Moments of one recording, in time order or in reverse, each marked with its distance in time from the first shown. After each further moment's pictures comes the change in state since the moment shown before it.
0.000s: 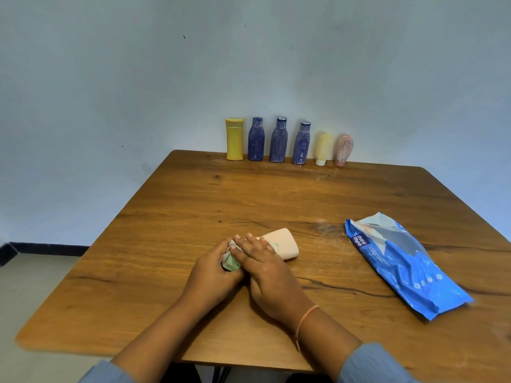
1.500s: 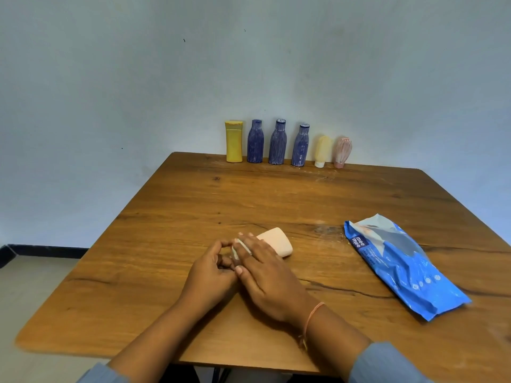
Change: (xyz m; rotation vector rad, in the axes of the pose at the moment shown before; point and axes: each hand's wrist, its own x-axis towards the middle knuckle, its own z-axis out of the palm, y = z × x) left_hand 0.000 0.002 0.000 -0.112 0.007 -0.117; right_hand -0.003 -0.006 -0.014 -0.112 -0.119 0.035
